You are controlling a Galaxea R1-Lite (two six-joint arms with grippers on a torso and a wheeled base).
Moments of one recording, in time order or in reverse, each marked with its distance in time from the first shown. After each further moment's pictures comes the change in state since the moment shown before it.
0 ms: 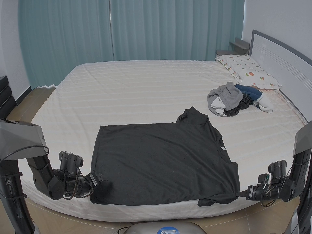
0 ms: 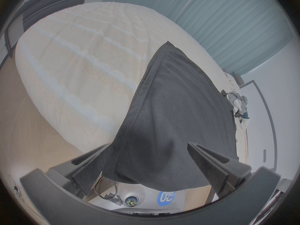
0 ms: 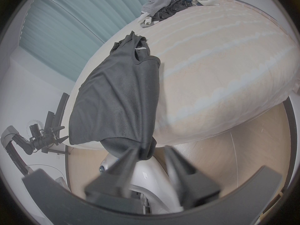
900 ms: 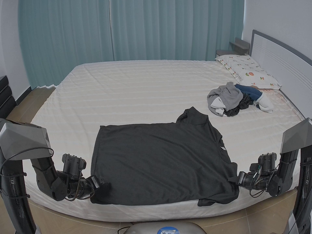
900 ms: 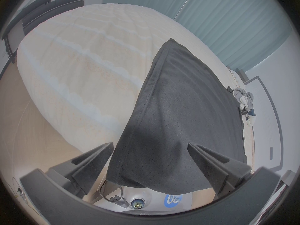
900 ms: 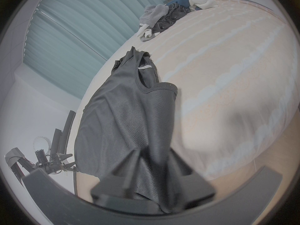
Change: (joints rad) left arm -0.017 0.044 -0.009 -0.003 0.051 0.025; right arm 0.066 0.138 -0.217 -0.122 -0.023 0.216
